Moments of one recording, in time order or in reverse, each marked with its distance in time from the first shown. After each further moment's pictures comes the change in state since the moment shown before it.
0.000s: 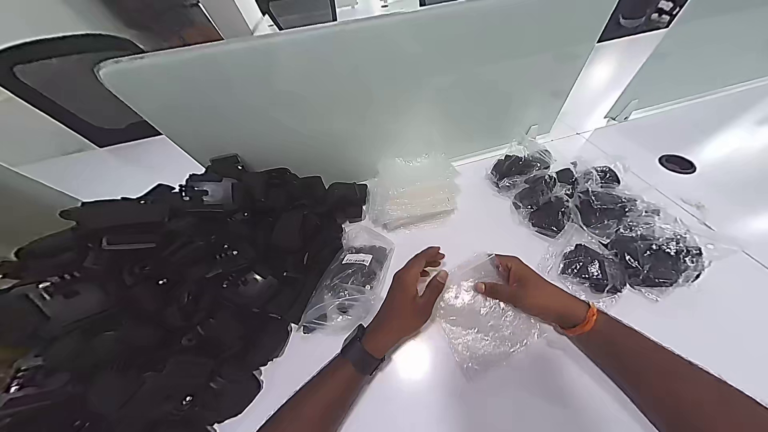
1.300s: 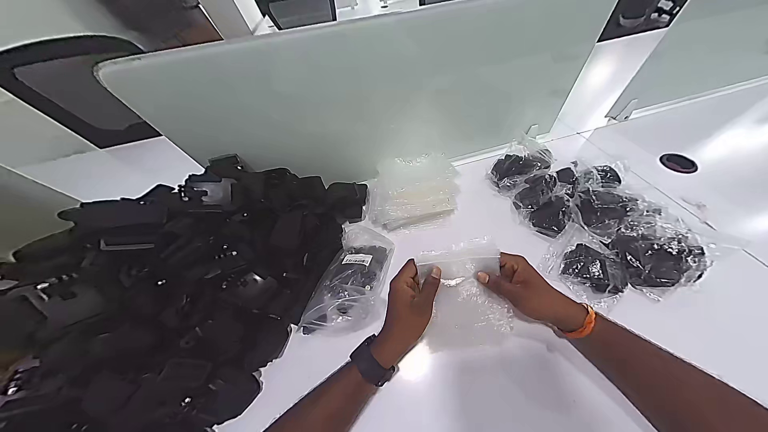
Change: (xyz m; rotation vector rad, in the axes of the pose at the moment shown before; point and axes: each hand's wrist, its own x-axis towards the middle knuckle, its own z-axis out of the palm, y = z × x) left_hand -0.008 0.017 0.022 -0.379 0.315 -0.121; right_hand 0.004 0.010 0.003 0.045 0.006 -0.255
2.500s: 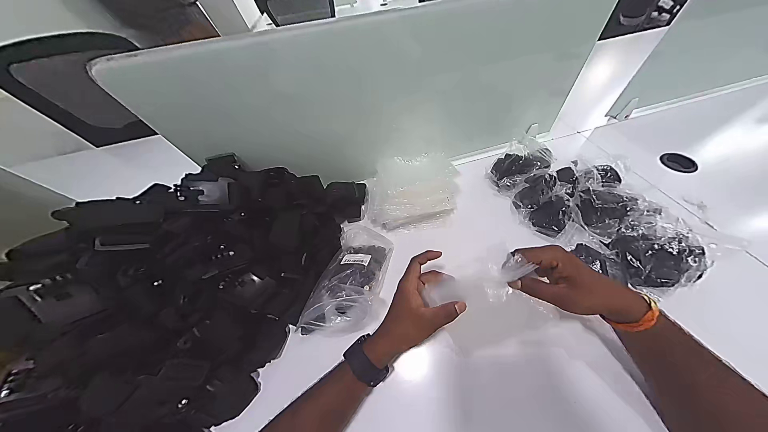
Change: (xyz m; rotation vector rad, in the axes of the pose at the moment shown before) left_hand -0.001 0.012 -0.008 -0.040 -0.299 -0.122; right_hand -0.008 -0.040 -0.045 -0.366 -0.209 -0.196
